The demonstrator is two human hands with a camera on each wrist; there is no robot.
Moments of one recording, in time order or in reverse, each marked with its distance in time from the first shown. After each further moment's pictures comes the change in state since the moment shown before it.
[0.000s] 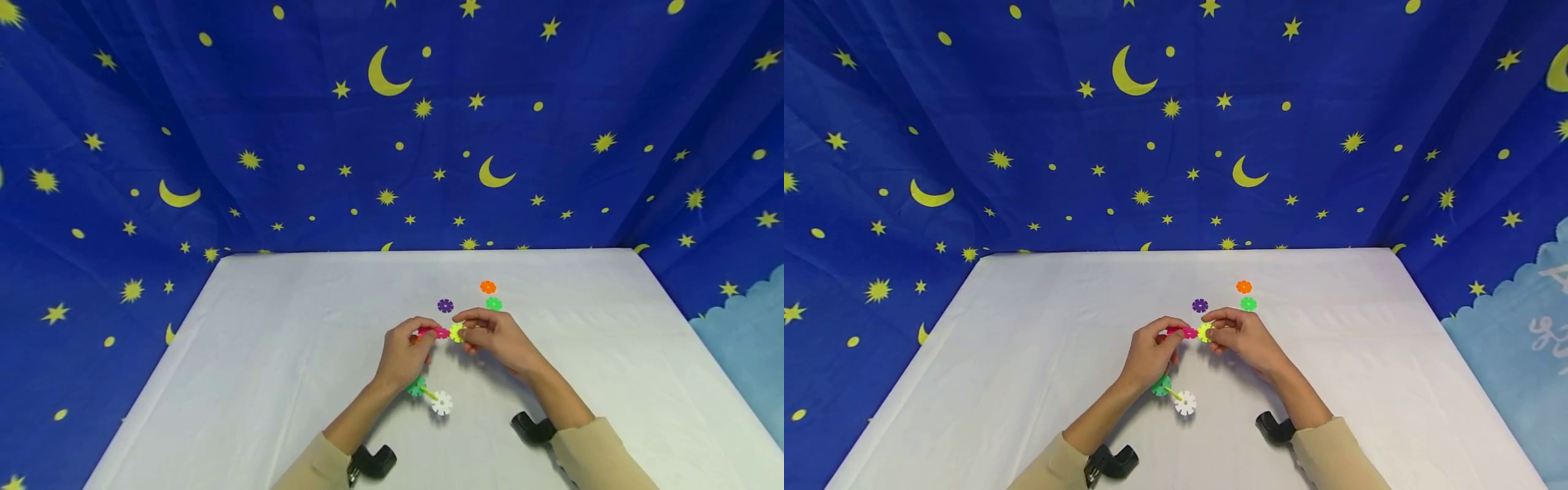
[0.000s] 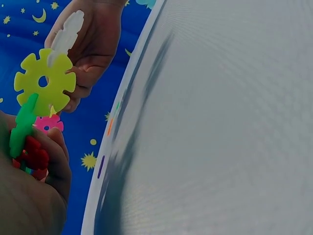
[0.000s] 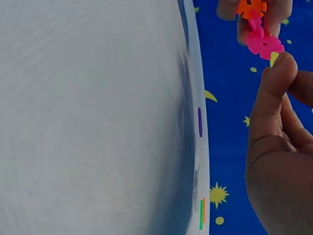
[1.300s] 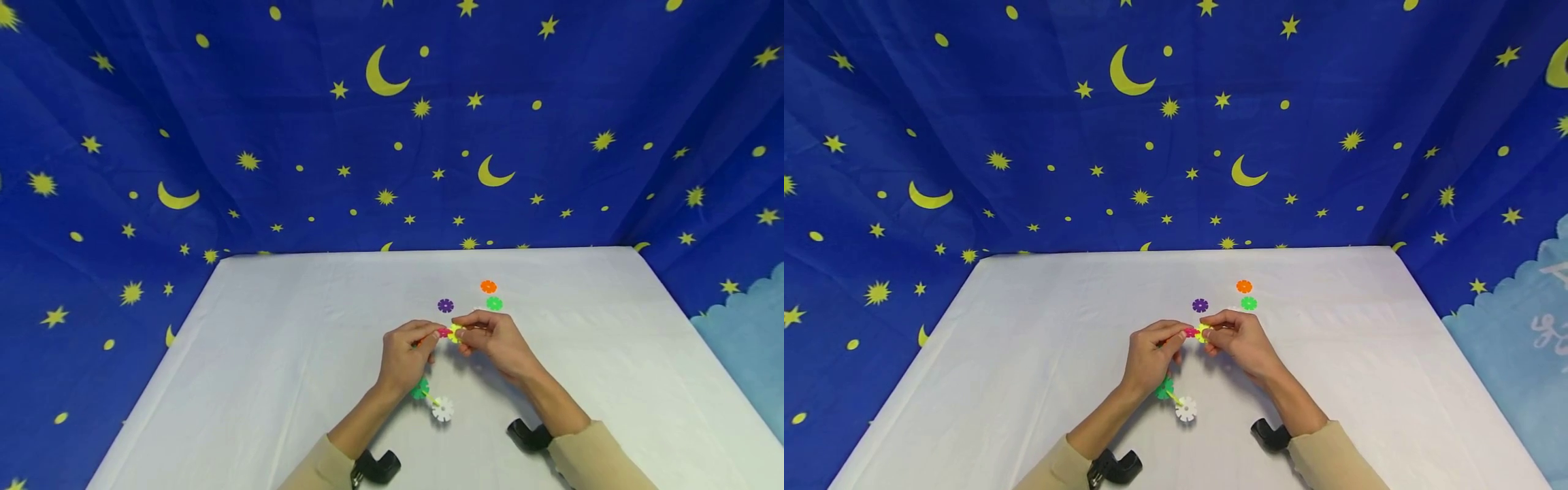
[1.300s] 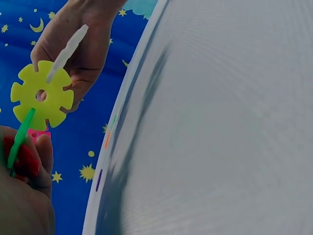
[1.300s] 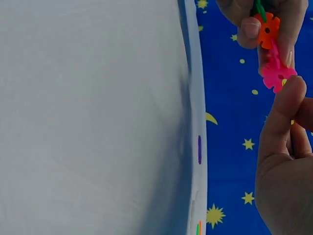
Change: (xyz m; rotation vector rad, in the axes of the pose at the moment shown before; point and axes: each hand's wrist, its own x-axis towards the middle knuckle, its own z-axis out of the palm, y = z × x) left_hand -0.003 0.004 0.004 0.020 0.075 0.164; right_hand -0.005 -0.005 0.012 0.075 0.065 -0.053
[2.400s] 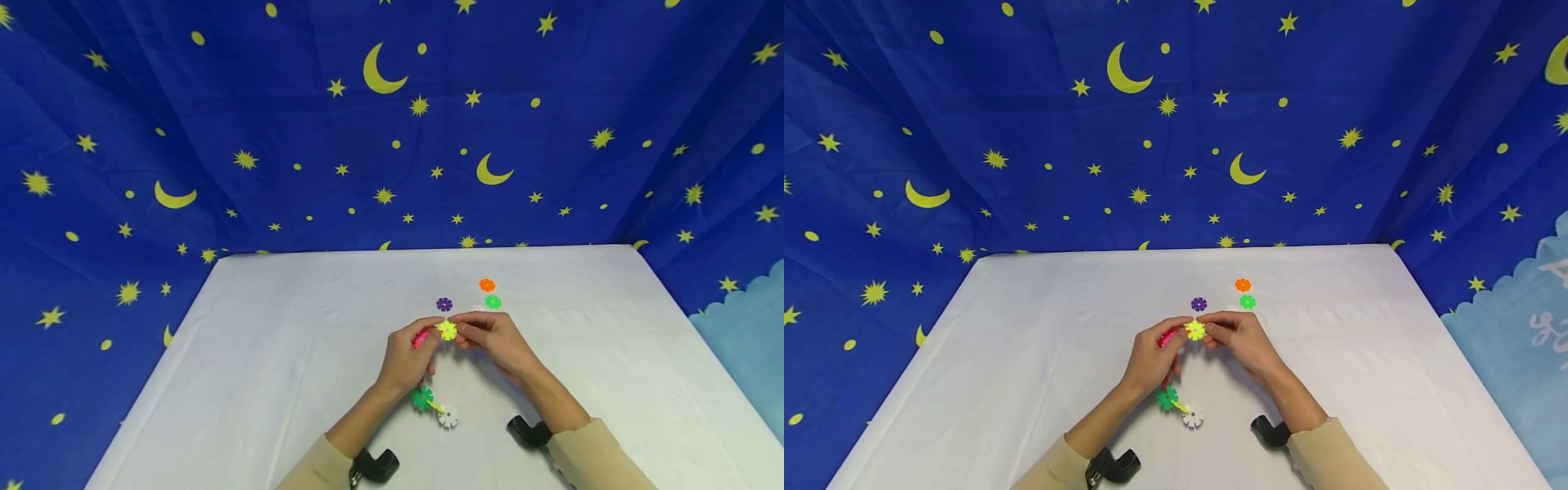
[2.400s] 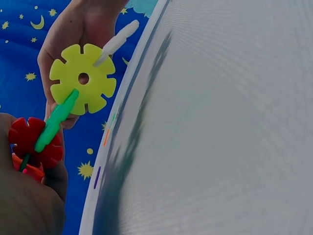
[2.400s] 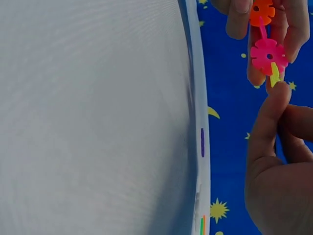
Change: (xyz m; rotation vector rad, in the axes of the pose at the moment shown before) left_hand -0.002 0.003 0.001 -0.054 -0.097 -0.218; right_hand 0.005 0.002 0.000 0.028 0.046 0.080
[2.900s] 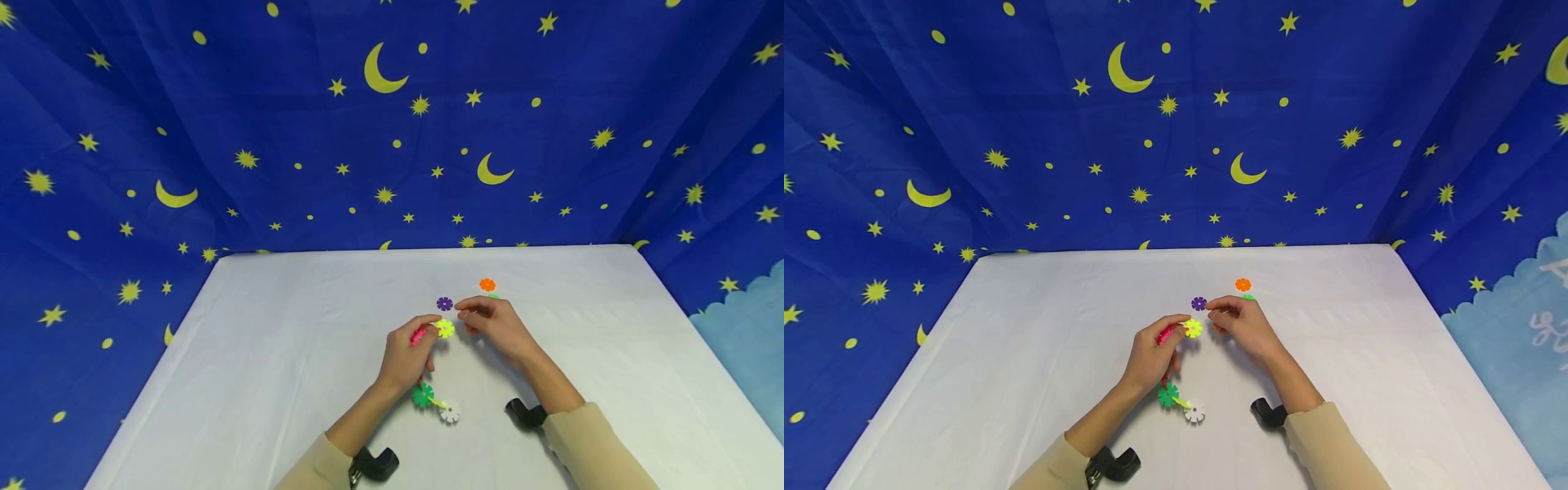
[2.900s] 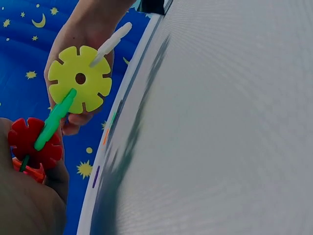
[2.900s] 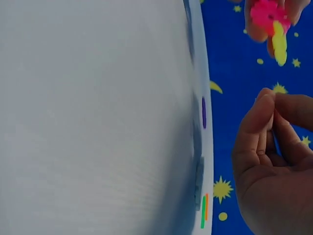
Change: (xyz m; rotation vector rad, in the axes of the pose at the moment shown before) left_hand 0.002 -0.003 0.001 -0.050 0.028 -0.027; right_hand 0.021 0.002 -0.014 -0.210 0.050 -0.006
